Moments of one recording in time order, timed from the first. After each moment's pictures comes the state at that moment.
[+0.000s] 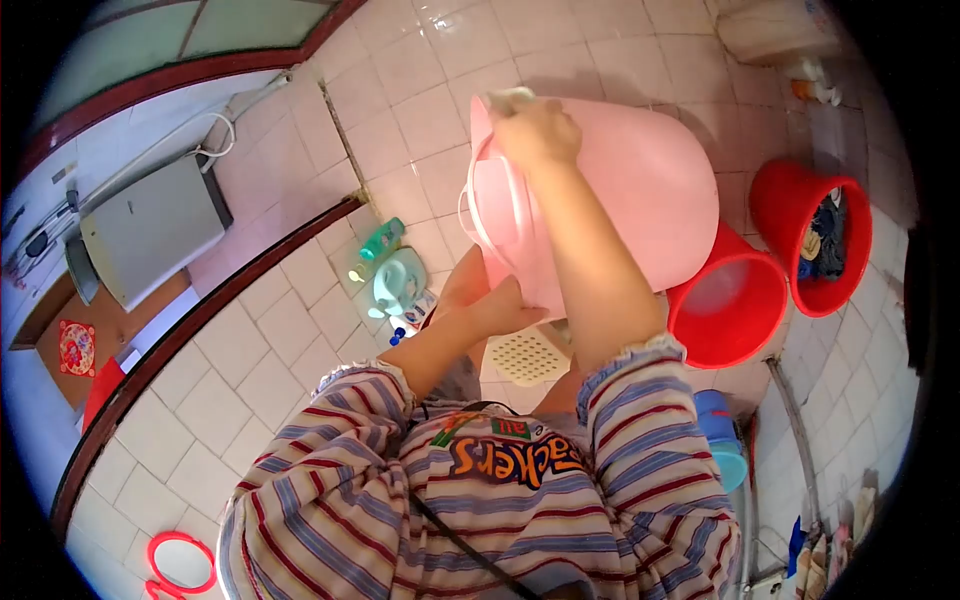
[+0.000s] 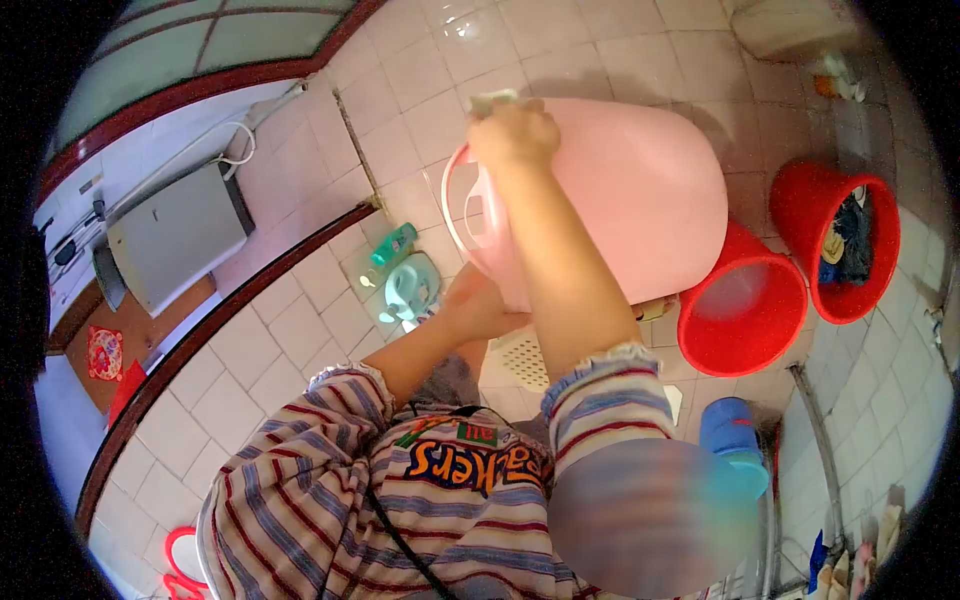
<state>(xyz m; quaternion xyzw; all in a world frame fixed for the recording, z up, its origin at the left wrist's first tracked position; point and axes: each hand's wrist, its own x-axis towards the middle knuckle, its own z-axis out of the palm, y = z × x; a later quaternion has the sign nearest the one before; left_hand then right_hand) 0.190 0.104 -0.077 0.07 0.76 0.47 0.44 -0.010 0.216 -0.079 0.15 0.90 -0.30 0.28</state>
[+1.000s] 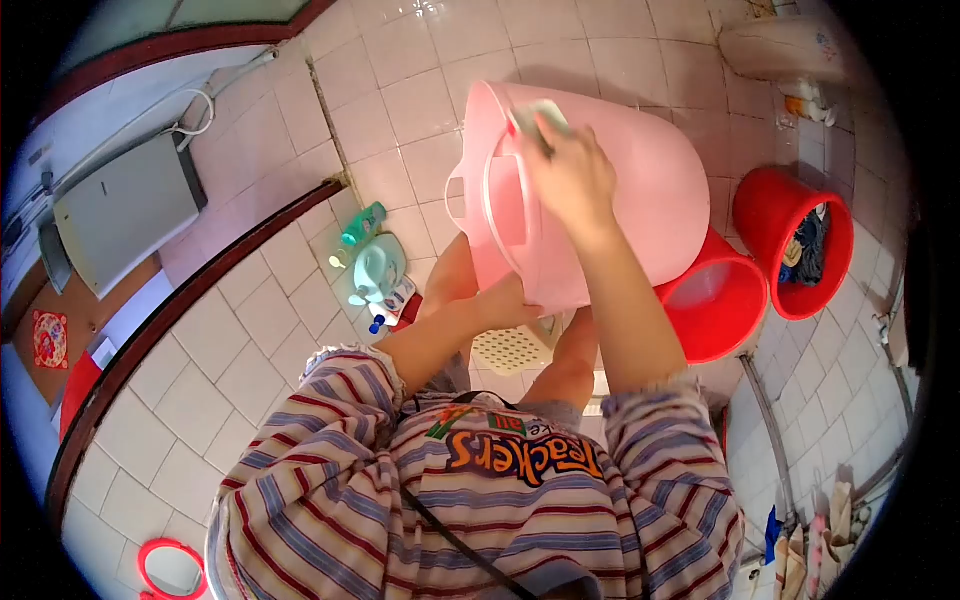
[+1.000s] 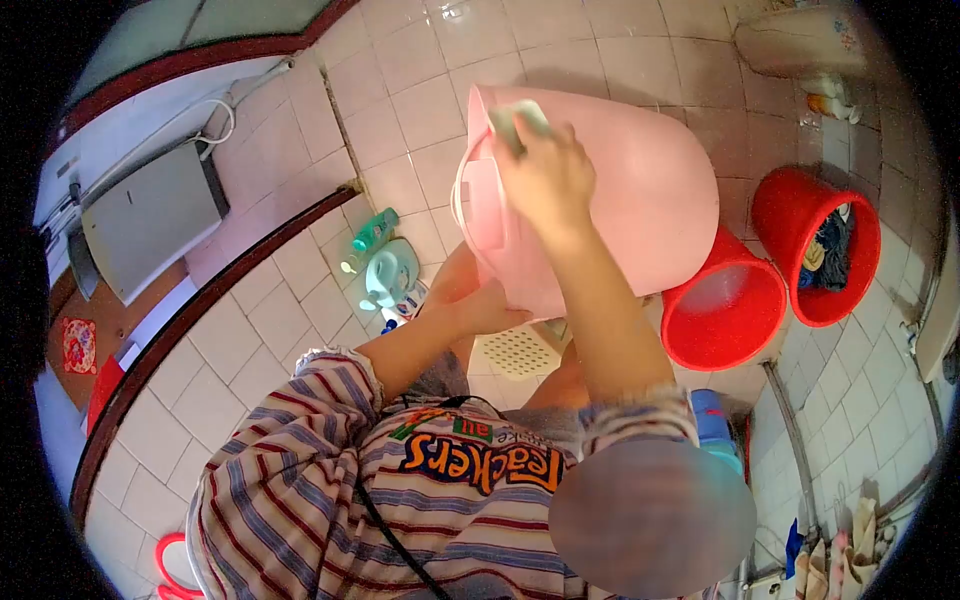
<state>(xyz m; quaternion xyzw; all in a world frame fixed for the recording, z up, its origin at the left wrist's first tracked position) 0.173 0.115 -0.057 -0.04 0.69 0.45 0.57 0.033 0.243 -0.064 0.07 0.92 -0.33 0.17</state>
